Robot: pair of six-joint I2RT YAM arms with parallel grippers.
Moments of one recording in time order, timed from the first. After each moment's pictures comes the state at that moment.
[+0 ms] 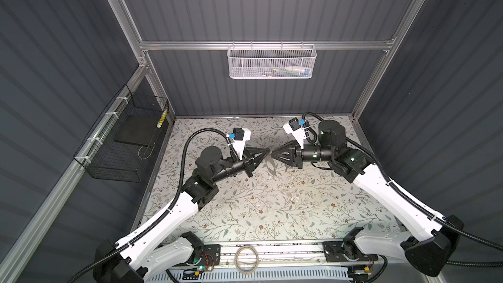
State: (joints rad) left arm -0.70 1.02 0.85 0.23 0.50 -0.42; right arm 0.60 1.24 1.22 -0.33 -0.78 0.25
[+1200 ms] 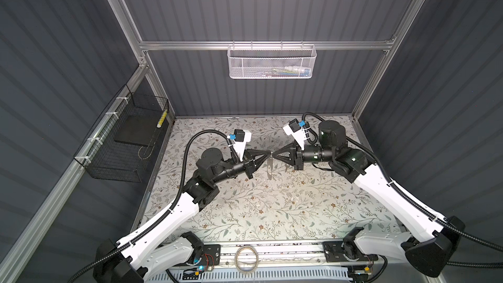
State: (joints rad) left arm -0.70 1.02 0.85 0.21 0.52 -0.45; right arm 0.60 1.23 1.25 -0.42 -0.78 0.17
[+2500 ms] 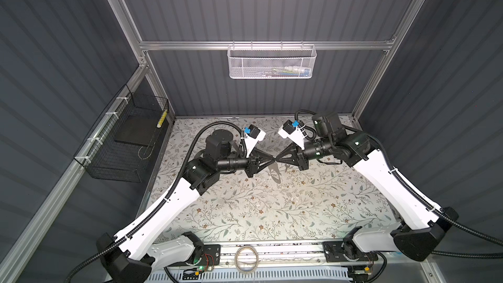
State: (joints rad) left arm -0.70 1.14 1.18 -0.37 0.65 -0.20; right arm 0.60 1.36 1.54 -0.90 -0.79 -0.18
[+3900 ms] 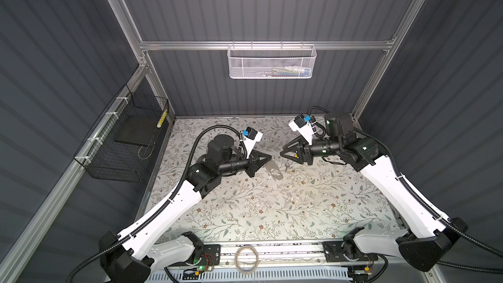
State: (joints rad) left arm -0.70 1.11 1.06 -0.25 0.49 -0.26; right arm 0.49 1.27 1.41 -0.70 -0.75 -0.02
